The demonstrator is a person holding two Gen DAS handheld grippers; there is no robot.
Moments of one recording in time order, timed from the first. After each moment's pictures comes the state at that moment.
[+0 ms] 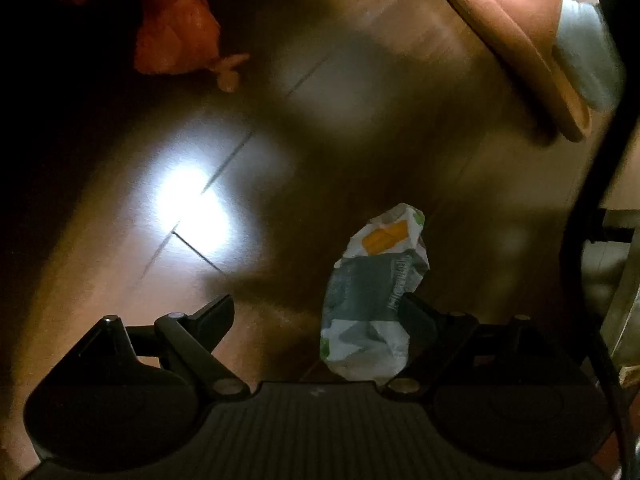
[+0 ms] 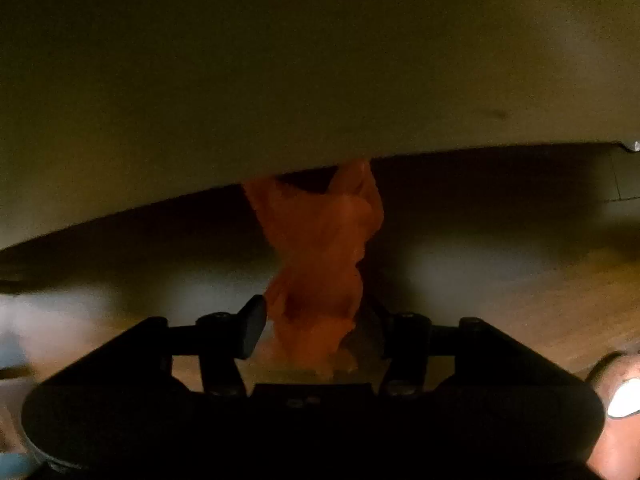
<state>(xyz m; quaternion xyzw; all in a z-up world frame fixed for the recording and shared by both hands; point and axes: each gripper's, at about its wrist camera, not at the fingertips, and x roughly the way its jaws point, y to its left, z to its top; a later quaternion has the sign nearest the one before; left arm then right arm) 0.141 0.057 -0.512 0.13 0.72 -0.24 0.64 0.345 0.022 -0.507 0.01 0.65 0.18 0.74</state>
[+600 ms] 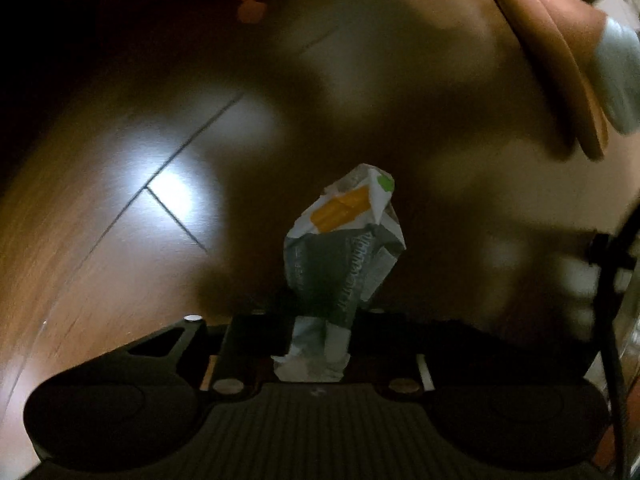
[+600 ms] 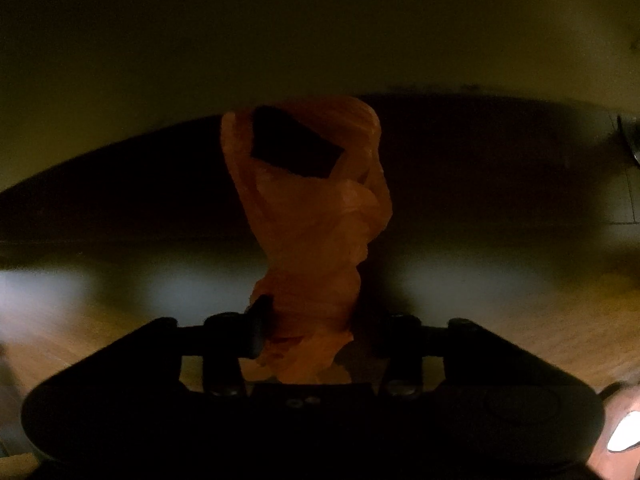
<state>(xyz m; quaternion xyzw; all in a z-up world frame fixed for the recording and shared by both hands) 0.149 0.076 -0.556 0.06 0.75 -0.21 0.62 0.330 0.026 -0.527 -0.03 0.64 0.20 0.74</state>
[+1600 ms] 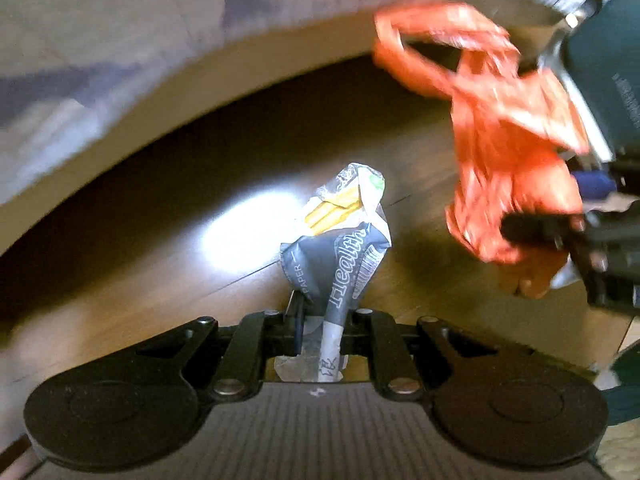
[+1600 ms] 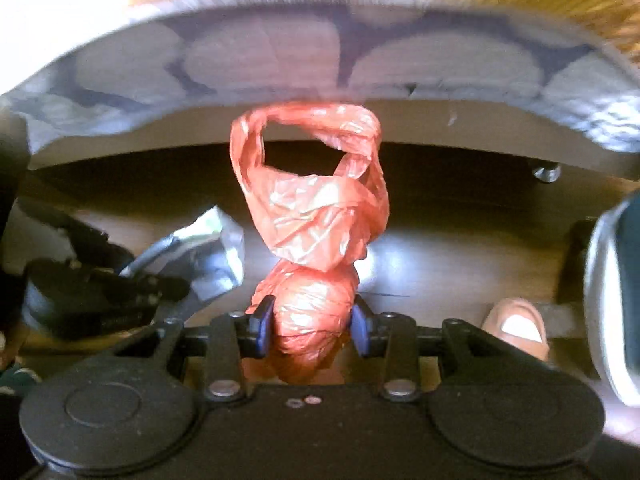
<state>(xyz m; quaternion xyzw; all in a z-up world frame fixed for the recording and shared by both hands) 0.193 0.138 -0.341 -0.01 0.70 -0.07 0.71 0.216 -0.039 -0.308 -0.05 0.61 0.25 0.75</state>
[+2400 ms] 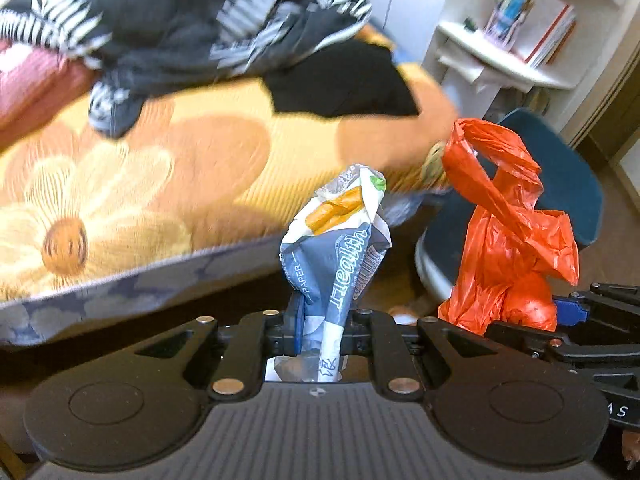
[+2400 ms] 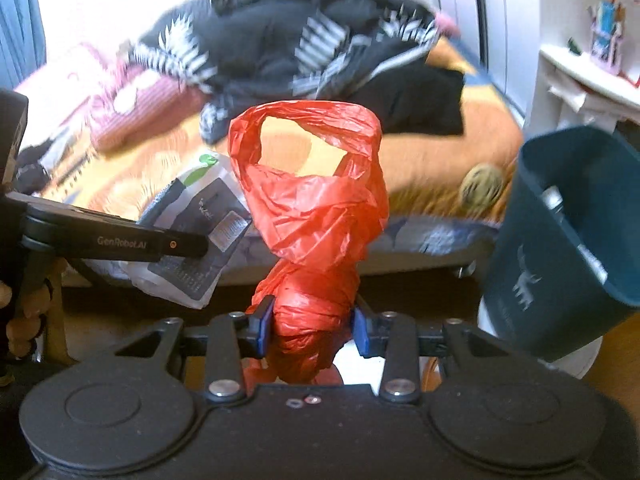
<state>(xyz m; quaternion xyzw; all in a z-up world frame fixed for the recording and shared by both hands) 0.158 0.020 -0.053 -0.03 0.51 -0.04 0.86 0.153 -0.194 -0.093 0.05 0.43 0.25 0.87</state>
